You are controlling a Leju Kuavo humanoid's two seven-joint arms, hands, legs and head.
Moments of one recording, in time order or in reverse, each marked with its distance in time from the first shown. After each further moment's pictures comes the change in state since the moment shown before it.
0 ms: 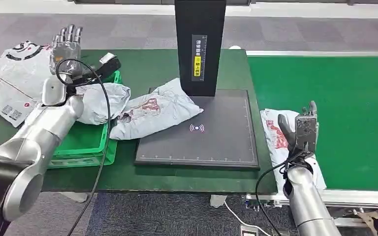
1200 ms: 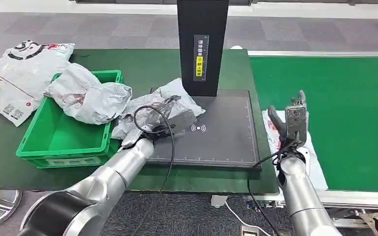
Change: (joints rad) left arm 0.241 -0.398 0.068 0.018 0.114 -0.339 -0.103; right arm -0.077 0.048 0.001 0.045 0.052 0.050 0.011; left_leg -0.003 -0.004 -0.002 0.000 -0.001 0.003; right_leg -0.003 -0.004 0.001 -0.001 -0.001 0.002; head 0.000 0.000
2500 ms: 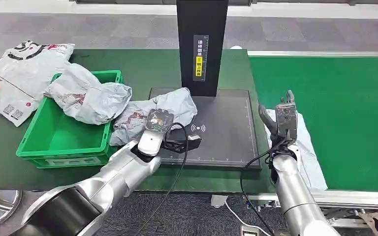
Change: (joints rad) left arm -0.029 0.031 -0.436 0.055 -0.426 0.051 0.479; right arm -0.031 0.037 0.039 0.066 -0.013 0.005 -0.003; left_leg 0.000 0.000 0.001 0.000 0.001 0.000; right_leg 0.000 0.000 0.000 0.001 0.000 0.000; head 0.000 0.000
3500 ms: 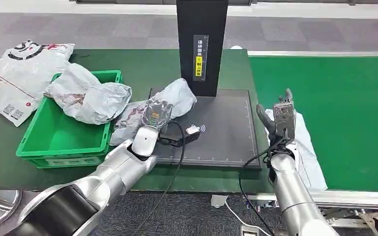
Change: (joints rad) left arm -0.026 0.026 0.000 -0.007 -0.005 0.341 -0.050; right arm -0.015 0.018 0.003 0.009 0.014 -0.007 -0.007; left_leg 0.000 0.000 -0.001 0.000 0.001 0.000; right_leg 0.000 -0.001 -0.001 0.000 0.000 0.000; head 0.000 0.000
